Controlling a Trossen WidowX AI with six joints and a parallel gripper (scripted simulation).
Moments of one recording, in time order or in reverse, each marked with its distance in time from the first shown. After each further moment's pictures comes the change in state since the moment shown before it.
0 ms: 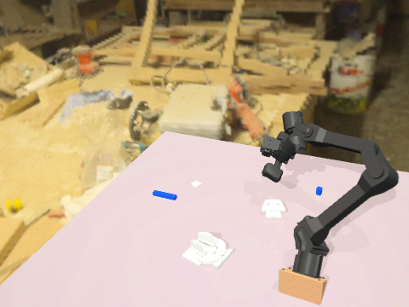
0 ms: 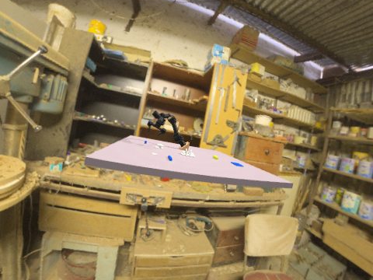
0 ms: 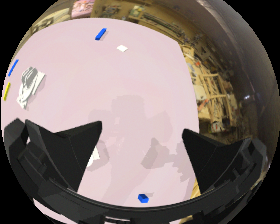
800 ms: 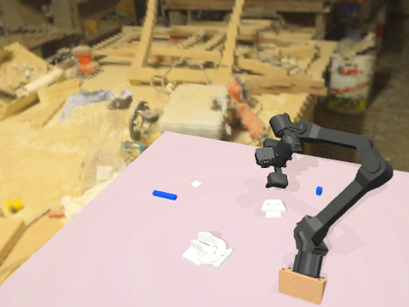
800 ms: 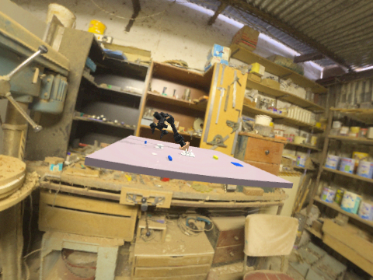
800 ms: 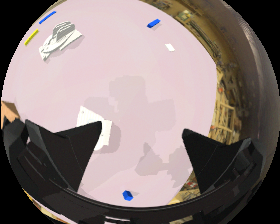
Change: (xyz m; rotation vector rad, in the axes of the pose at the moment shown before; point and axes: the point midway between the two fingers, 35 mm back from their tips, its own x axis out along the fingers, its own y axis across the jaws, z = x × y) arm 0.005 0.037 -0.003 -0.391 0.087 0.203
